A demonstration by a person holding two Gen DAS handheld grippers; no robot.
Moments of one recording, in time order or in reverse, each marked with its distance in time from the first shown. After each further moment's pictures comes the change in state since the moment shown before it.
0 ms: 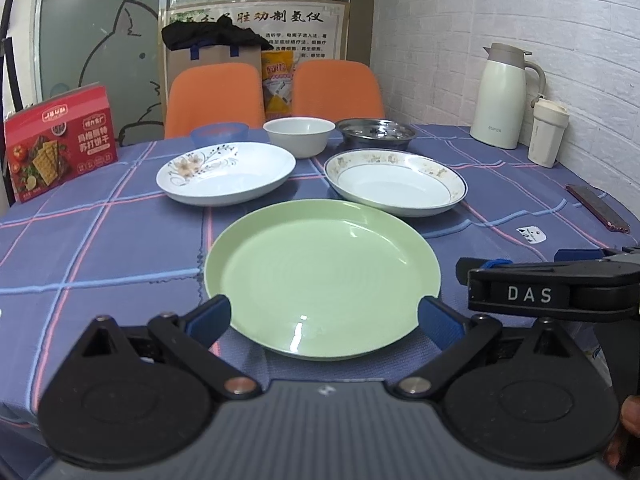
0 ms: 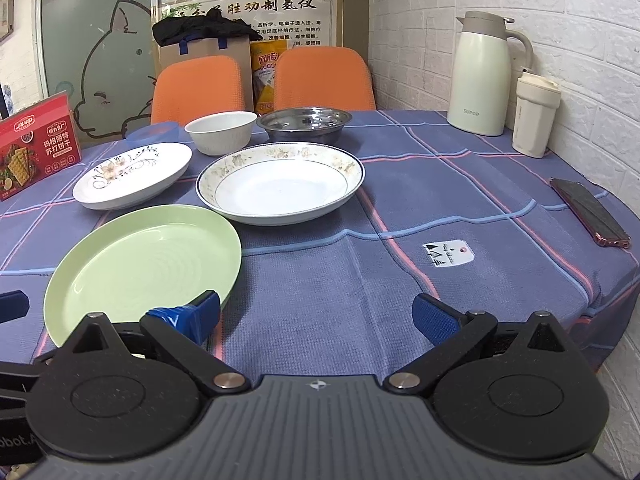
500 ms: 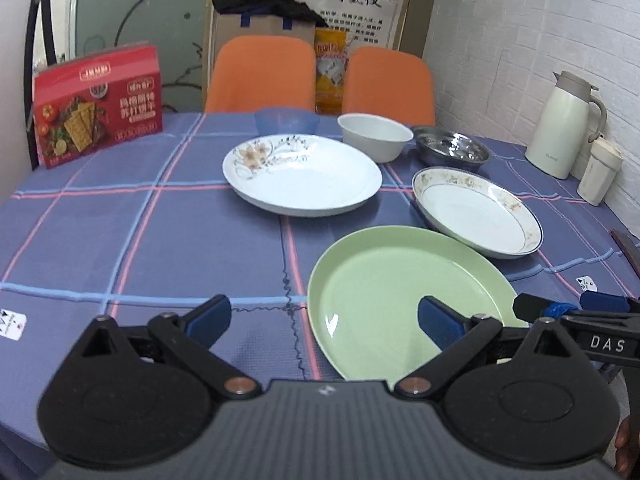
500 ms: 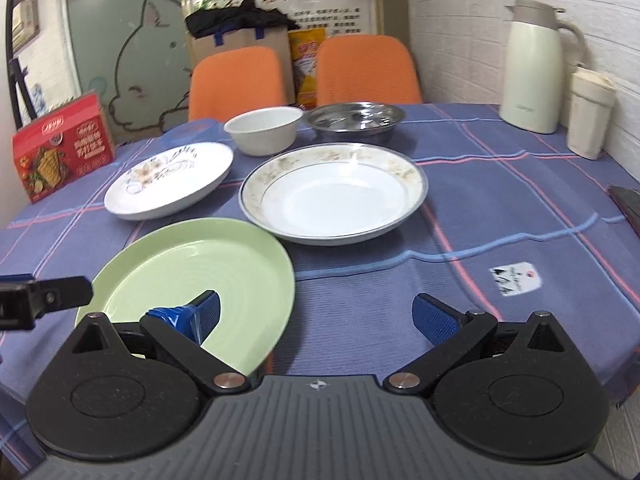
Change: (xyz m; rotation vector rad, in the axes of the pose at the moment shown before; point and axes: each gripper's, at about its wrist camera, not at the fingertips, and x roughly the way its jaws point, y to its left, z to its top) left arm 0.028 0.085 0.041 -0.160 0.099 0.025; right arm 0.028 0.018 0.023 -0.025 0.056 0.137
